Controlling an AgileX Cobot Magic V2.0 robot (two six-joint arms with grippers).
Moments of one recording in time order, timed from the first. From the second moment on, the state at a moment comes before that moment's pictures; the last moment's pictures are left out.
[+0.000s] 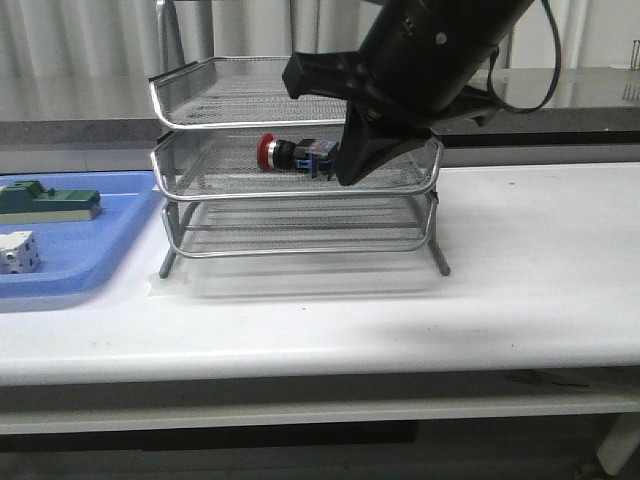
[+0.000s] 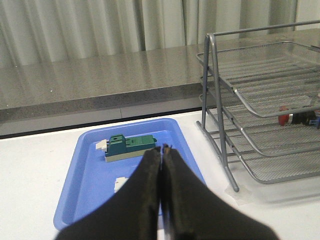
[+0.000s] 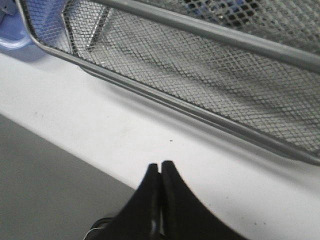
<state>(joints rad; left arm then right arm) 0.00 0.21 -0.28 -0.43 0.22 0.50 0.52 1.69 -1.23 0.31 0.49 -0.11</state>
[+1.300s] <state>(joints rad) 0.00 0.21 -0.28 -0.43 0.22 0.50 0.13 0.40 -0.52 0.18 0.51 -0.11</state>
